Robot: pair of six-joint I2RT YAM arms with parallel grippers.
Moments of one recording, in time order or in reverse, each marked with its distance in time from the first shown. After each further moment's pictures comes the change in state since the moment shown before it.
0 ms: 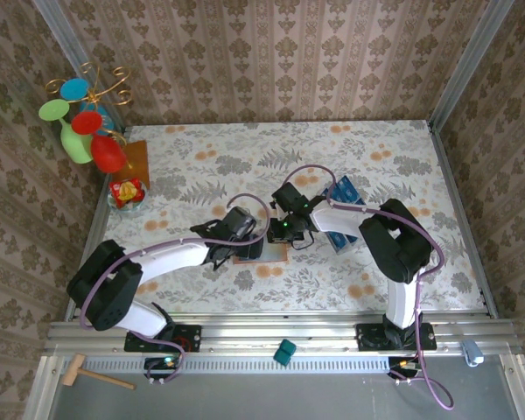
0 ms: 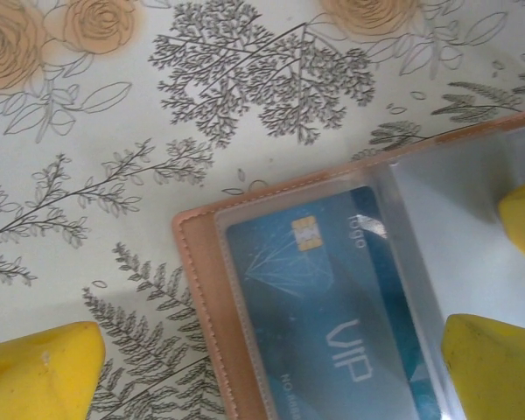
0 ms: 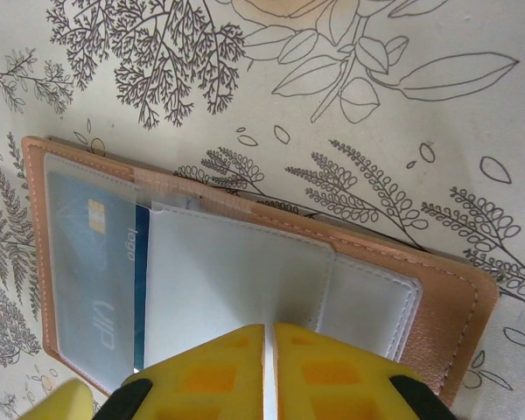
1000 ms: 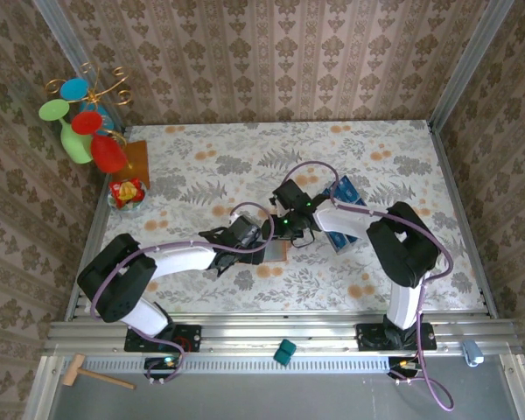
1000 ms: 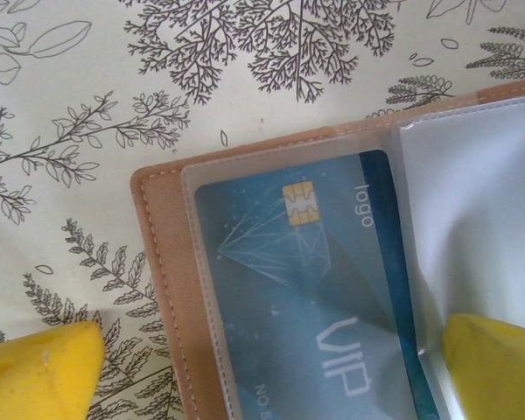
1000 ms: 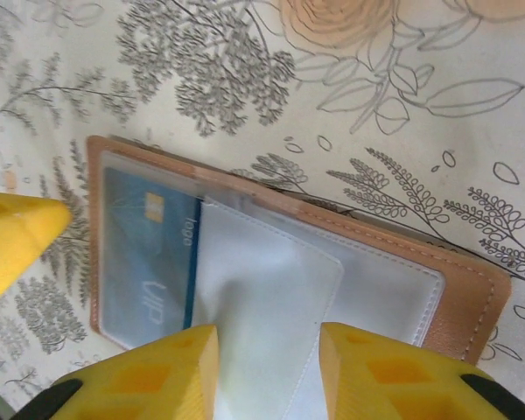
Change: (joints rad) left arm -0.040 0.073 -0.050 0.081 -0.045 -0.059; right arm 0.001 -0.058 0.000 0.000 -0.006 0.012
